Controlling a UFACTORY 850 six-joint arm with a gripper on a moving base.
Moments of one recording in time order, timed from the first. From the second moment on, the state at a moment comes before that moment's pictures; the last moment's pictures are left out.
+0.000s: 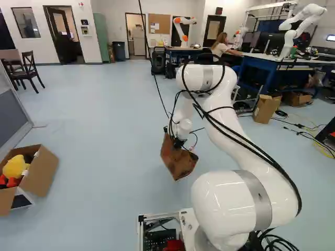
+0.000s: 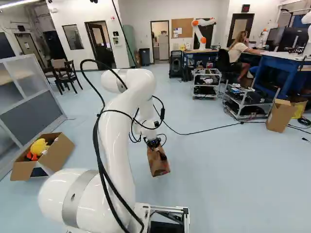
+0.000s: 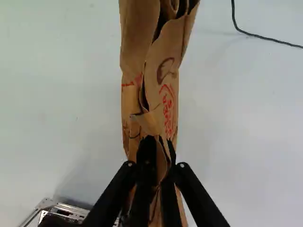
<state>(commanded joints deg) -2.6 -60.6 -65.1 0.0 14.6 -23.2</state>
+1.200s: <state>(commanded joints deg) -1.5 -45.5 -51.7 0.0 14.6 -23.2</state>
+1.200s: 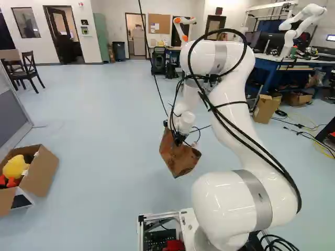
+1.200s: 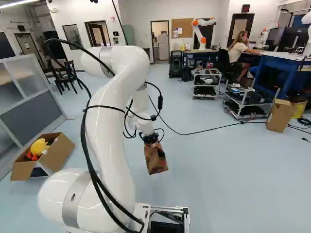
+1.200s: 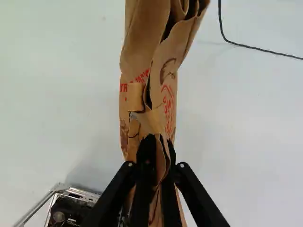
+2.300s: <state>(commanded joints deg) -0.1 -29.8 -39.2 0.0 14.6 -23.2</state>
